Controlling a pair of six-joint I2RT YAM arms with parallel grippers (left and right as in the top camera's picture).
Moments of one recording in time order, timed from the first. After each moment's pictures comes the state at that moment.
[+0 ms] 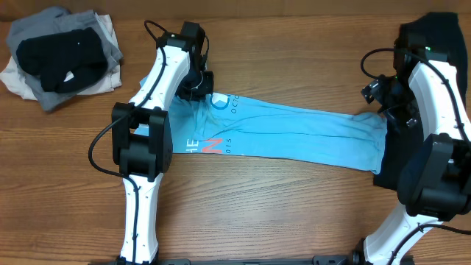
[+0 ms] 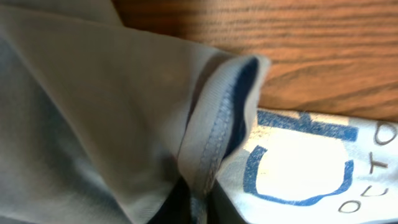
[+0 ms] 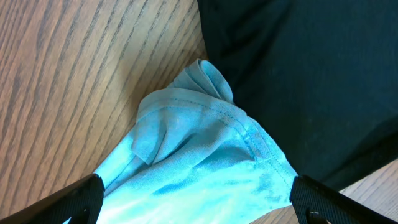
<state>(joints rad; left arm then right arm) -0.22 2.44 2.12 -1.20 0.12 -0.20 -0.19 1.98 1.68 -1.24 0.12 0.78</state>
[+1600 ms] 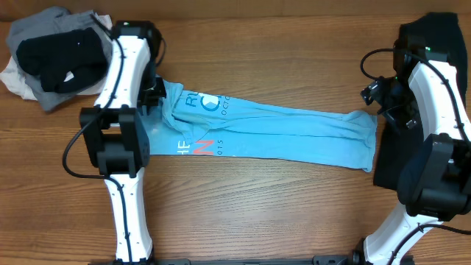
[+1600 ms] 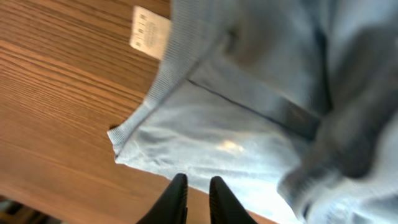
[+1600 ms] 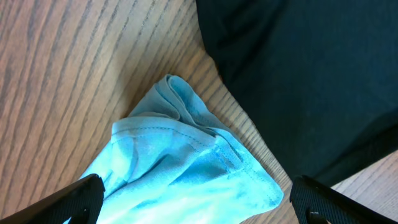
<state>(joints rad) -0.03 2.44 2.25 -1.64 -0.19 -0.36 -0.19 1.98 1.68 -1.26 0.11 0.77</state>
